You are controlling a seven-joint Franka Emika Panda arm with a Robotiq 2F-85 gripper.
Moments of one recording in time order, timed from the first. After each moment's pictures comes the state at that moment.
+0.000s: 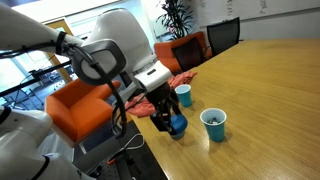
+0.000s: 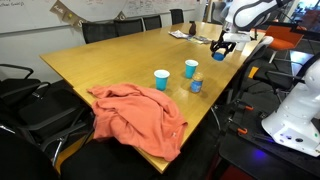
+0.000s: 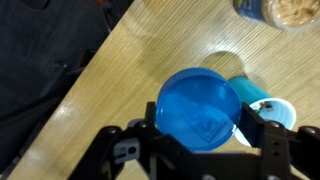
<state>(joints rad) -0.32 -0.28 -0.09 -2.58 -0.15 2.47 0.60</state>
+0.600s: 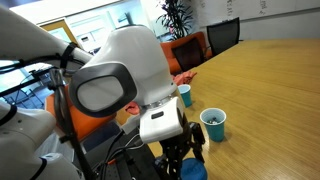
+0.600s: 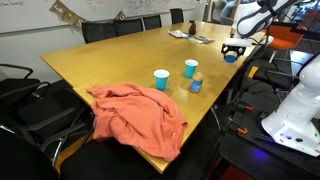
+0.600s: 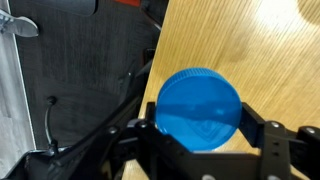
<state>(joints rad) -0.48 -0.12 -0.18 -2.52 -0.36 2.49 0.95</state>
